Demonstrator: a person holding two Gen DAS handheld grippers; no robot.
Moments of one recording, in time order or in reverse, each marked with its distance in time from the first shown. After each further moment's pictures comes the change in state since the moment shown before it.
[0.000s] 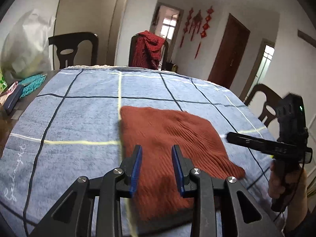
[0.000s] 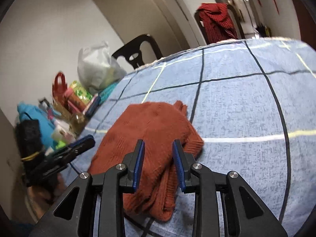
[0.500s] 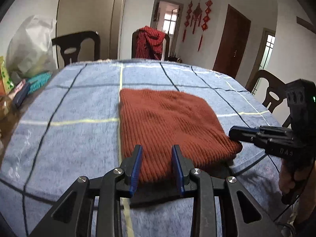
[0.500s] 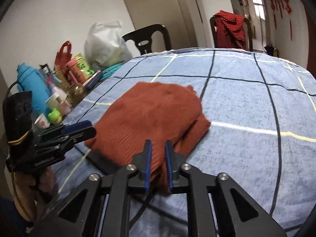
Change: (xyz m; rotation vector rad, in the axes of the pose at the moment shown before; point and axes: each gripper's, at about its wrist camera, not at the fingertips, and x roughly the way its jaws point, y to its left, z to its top) left arm -0.007 -0.011 -0.028 0.020 0.045 0.061; right arm -0.011 0.028 -0.037 -0.188 0.047 -0.064
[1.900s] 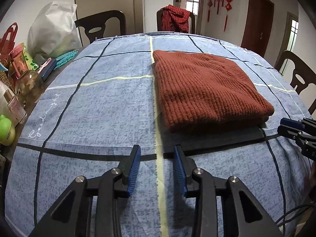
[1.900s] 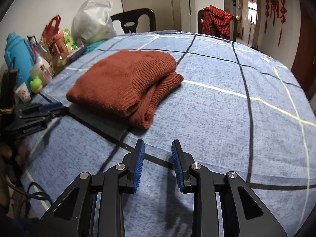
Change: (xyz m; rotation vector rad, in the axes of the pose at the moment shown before) left arm -0.003 0.014 -0.042 -0.013 0.141 0.226; right arm -0.019 0.000 -0.051 -0.080 0.100 -0.235
